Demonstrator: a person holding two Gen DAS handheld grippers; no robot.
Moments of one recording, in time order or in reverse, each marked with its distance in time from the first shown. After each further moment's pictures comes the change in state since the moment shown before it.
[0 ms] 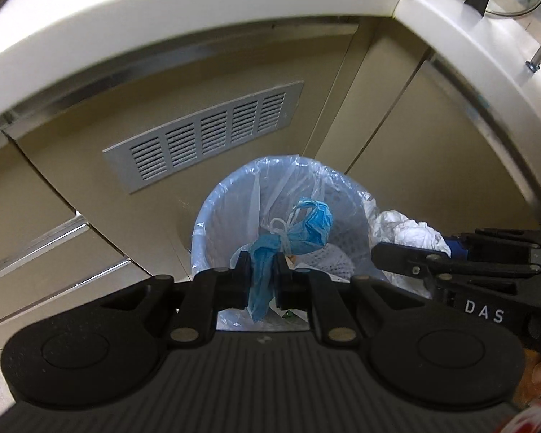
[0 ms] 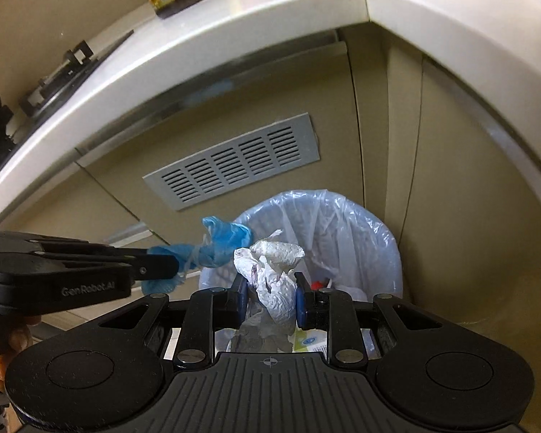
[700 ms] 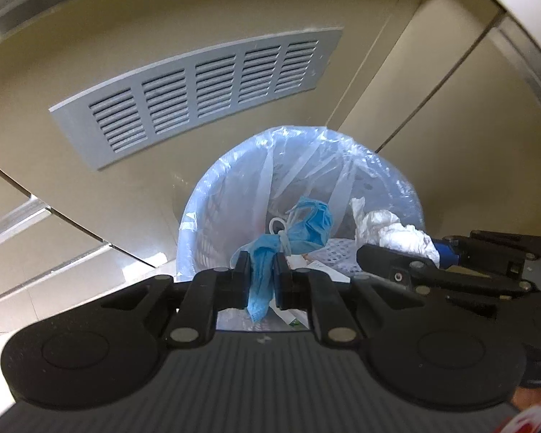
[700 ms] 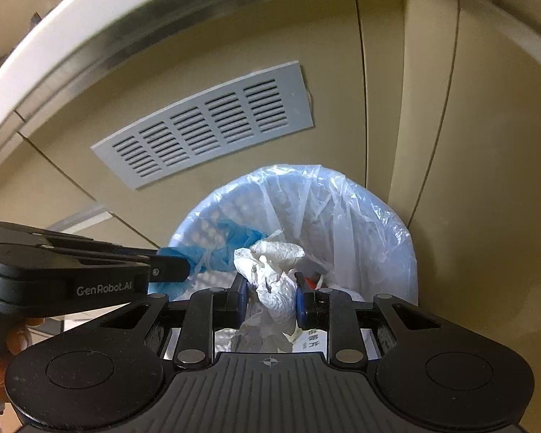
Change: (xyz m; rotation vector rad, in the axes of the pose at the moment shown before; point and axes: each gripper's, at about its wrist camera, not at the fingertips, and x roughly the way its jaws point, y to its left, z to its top) left arm 0.087 0.004 0.006 -0.059 0.100 0.009; right arm 0.083 -0.023 0.001 -0.029 0.076 -0.029
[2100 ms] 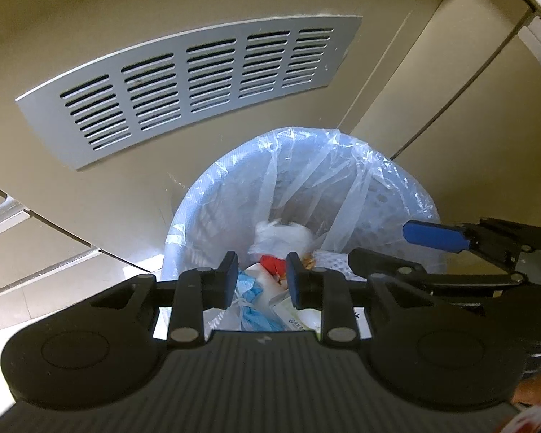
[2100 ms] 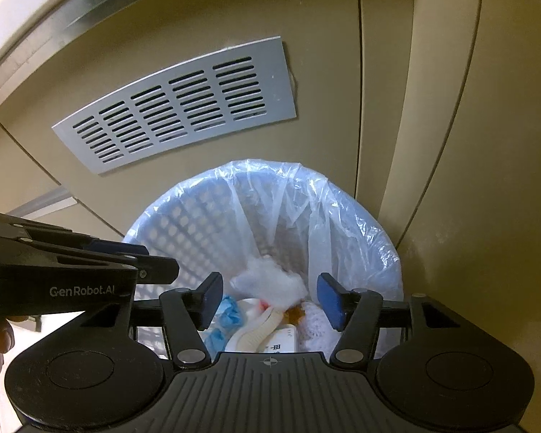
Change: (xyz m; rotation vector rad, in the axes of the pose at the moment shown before) left arm 0.024 -0.003 0.003 -0.030 -0.029 0.017; right arm 0.027 -0.020 0.004 -0.082 -0.006 -0.026
